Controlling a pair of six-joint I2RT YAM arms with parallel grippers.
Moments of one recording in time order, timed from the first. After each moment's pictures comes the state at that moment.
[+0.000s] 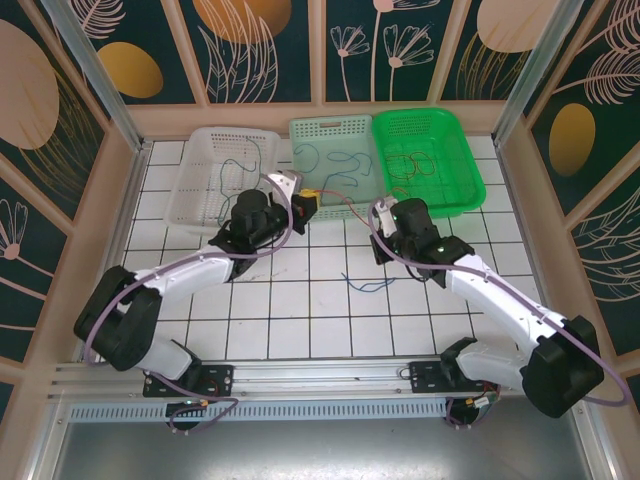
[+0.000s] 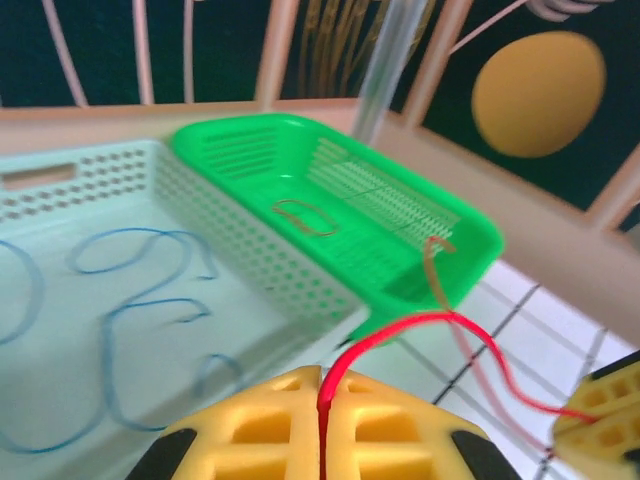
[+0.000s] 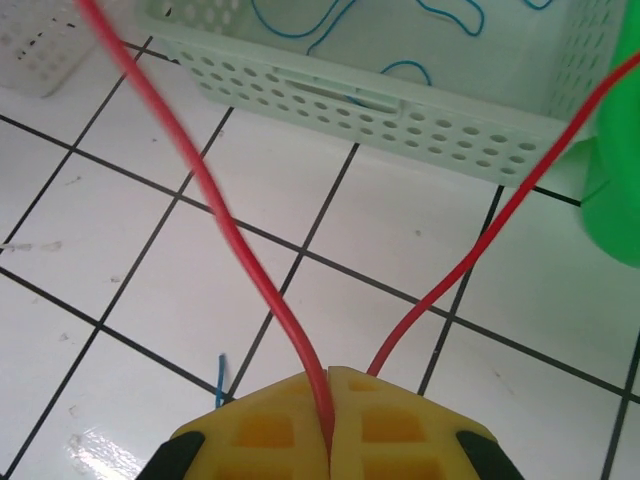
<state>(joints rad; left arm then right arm) -0.61 1.47 0.81 0.50 0.21 -0.20 0.57 1.15 0.83 -0.45 -0.01 0.09</state>
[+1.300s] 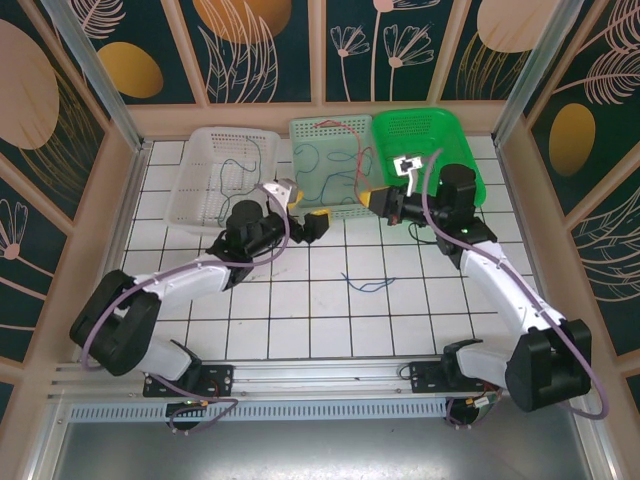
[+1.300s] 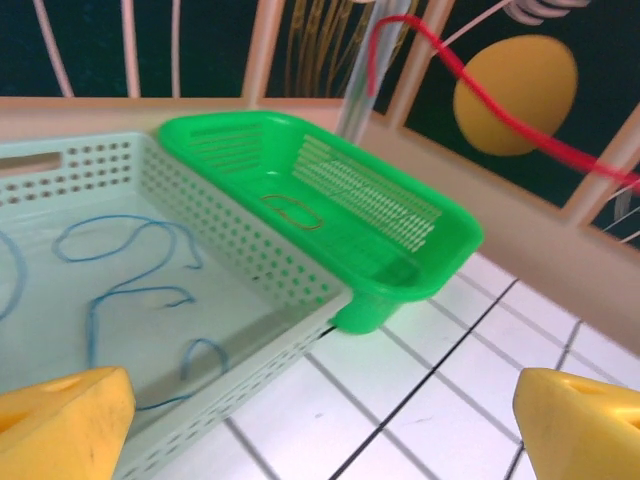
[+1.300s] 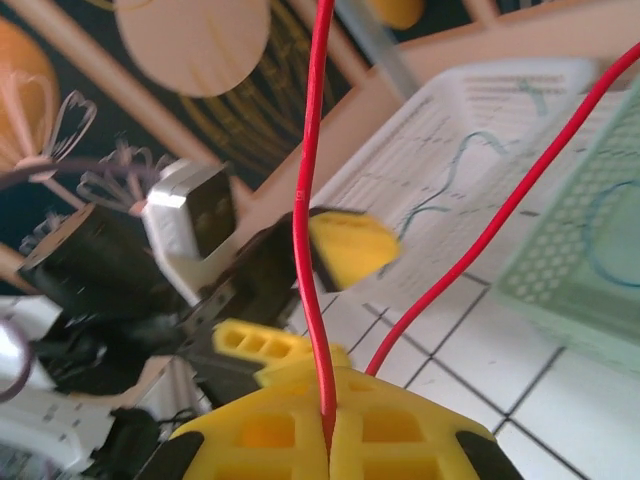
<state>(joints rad) -0.61 1.47 0.73 0.66 0.28 -0.32 0.30 1.20 0.88 0.07 -0.92 0.45</state>
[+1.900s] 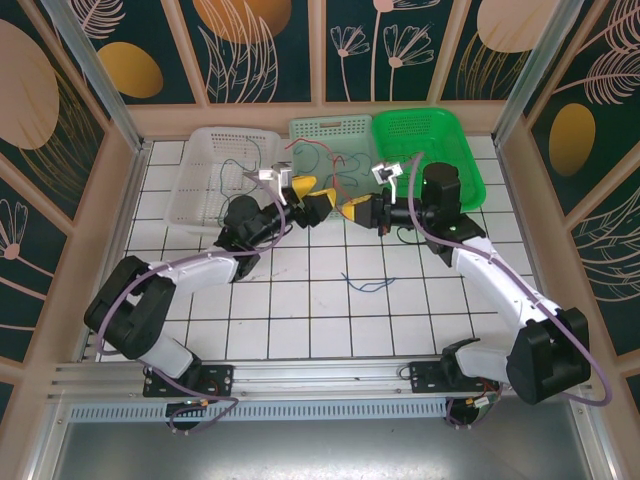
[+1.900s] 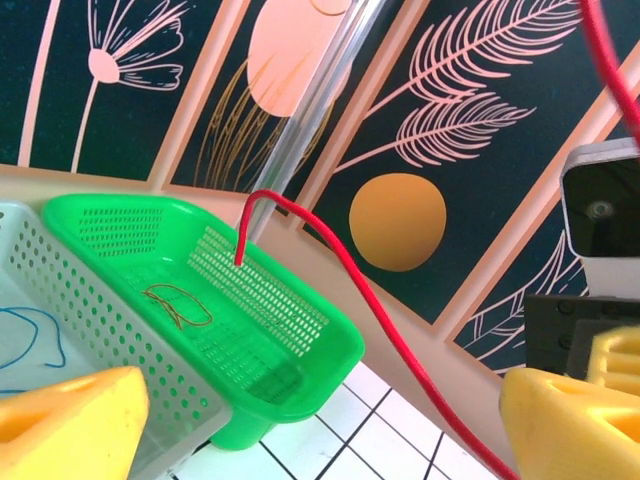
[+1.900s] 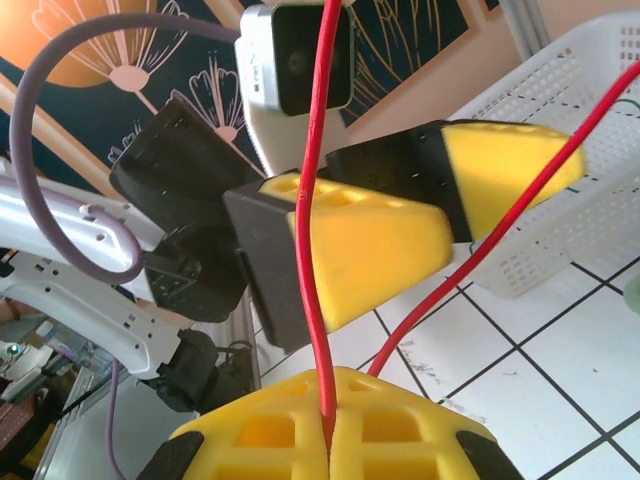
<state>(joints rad) -0.60 1.57 0.78 0.95 0.37 -0.59 0.38 1.23 0.92 0.06 -1.05 0.35</state>
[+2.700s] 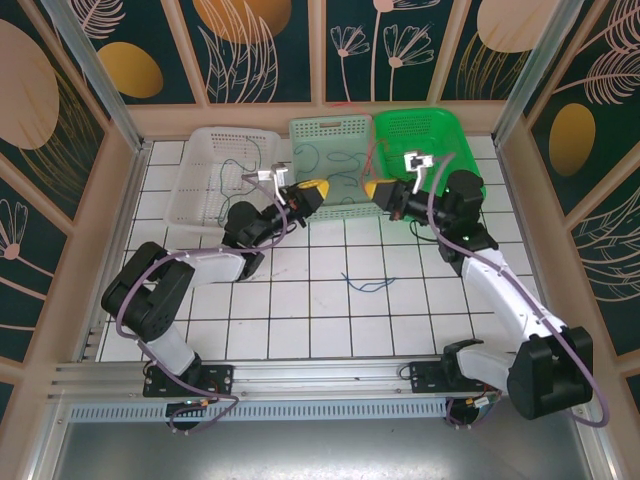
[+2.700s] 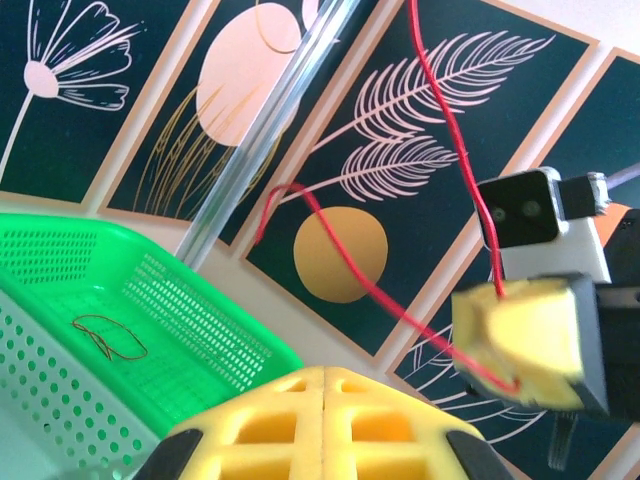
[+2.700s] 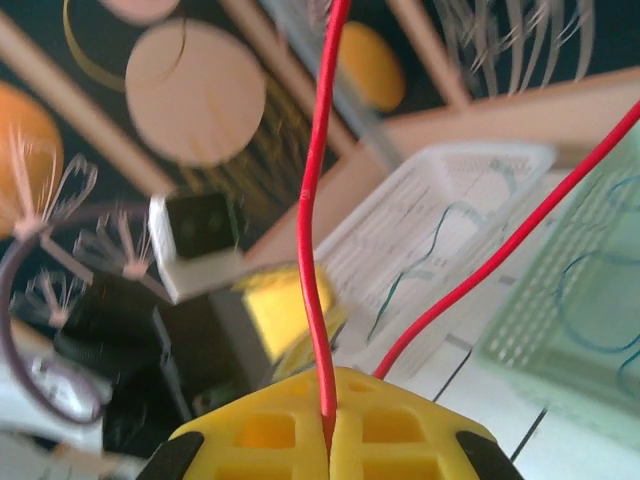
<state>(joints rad) -0.59 1.68 0.75 1.24 0.43 -0.74 0.26 1.14 0.81 0.31 -0.79 0.60</state>
